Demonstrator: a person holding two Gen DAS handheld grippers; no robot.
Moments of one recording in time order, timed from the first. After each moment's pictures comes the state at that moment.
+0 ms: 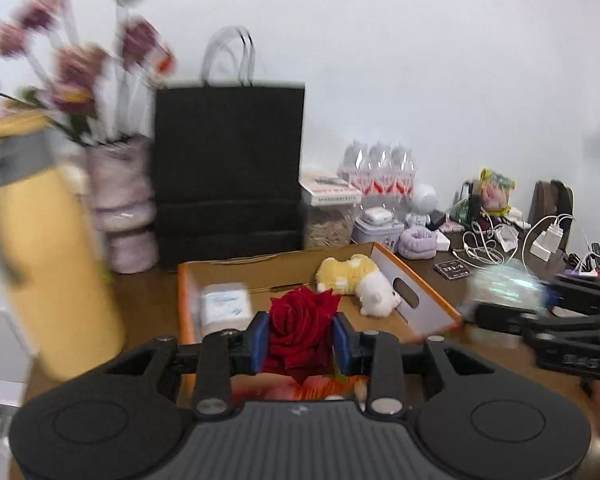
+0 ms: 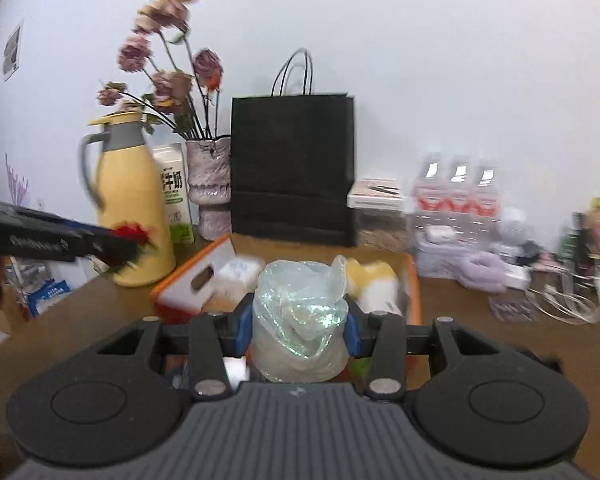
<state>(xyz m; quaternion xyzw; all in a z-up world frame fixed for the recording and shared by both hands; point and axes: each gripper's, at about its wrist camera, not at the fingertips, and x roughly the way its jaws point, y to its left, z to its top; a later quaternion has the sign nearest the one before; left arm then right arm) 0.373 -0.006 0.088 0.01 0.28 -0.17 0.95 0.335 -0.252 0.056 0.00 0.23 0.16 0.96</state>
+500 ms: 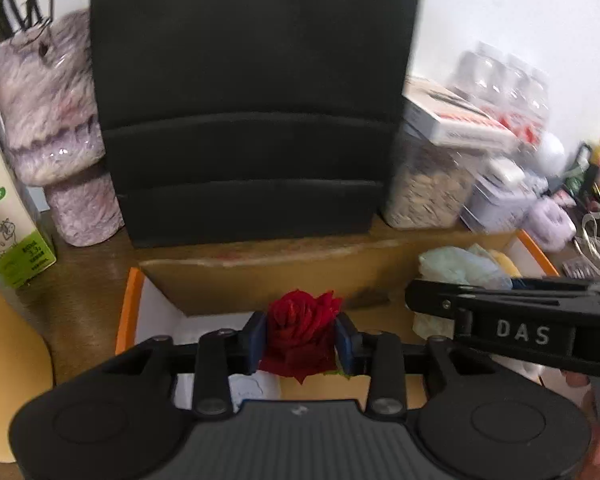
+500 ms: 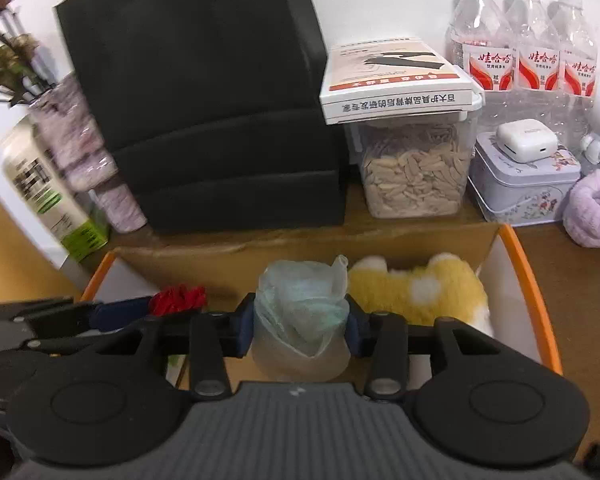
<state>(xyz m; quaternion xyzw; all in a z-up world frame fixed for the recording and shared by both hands) 0.595 -0.037 -0.011 0.01 0.40 -0.09 0.91 0.587 -0.228 -0.040 0.11 0.39 0.11 0.91</state>
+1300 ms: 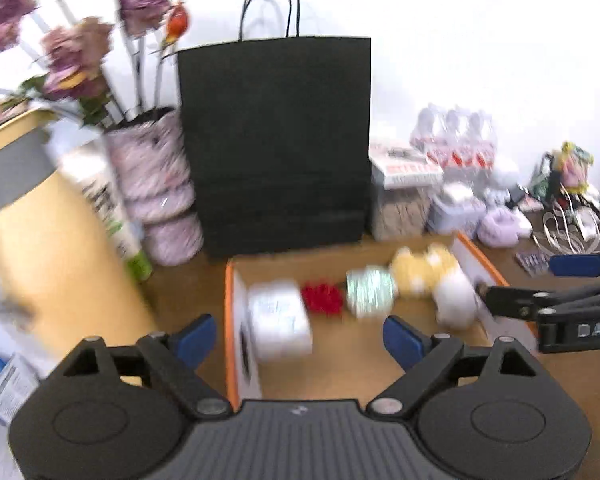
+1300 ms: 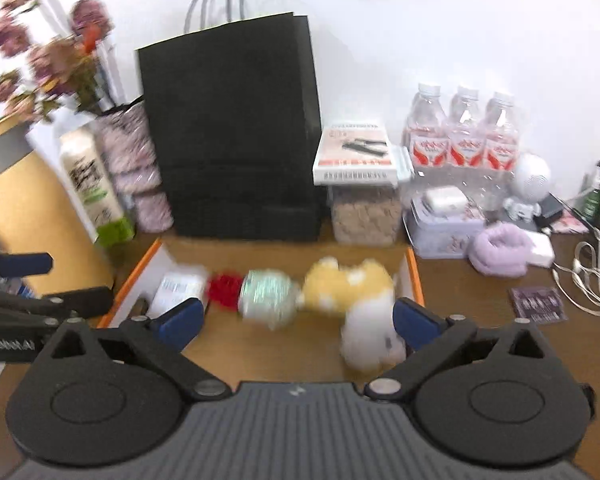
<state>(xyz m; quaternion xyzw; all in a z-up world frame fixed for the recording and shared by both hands) 0.414 -0.016 0.093 0.05 0.35 -0.06 0.93 0.427 -0.253 0.059 0.02 0.33 0.10 0.94</state>
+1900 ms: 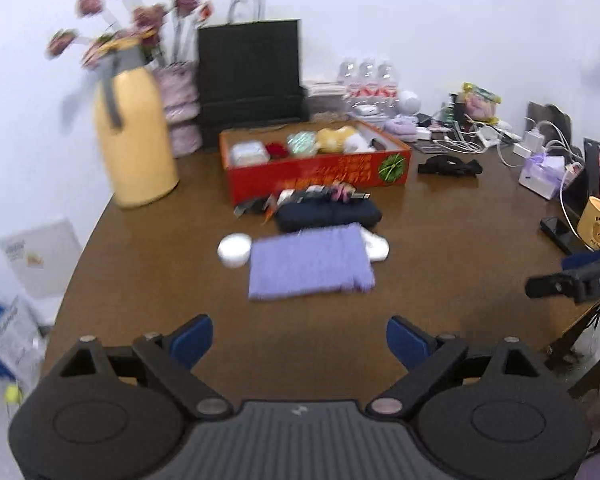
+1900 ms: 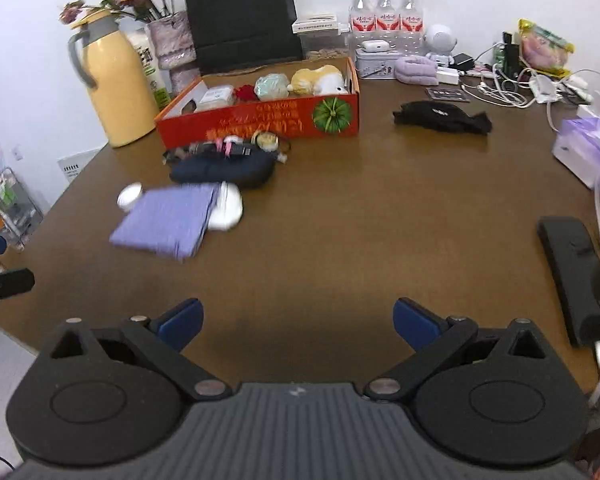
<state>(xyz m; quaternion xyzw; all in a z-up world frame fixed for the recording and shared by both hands) 0.056 0.027 0.035 0.05 0.34 -0.10 0.93 0.083 -0.290 -0.007 0.03 0.41 0.08 0.91</state>
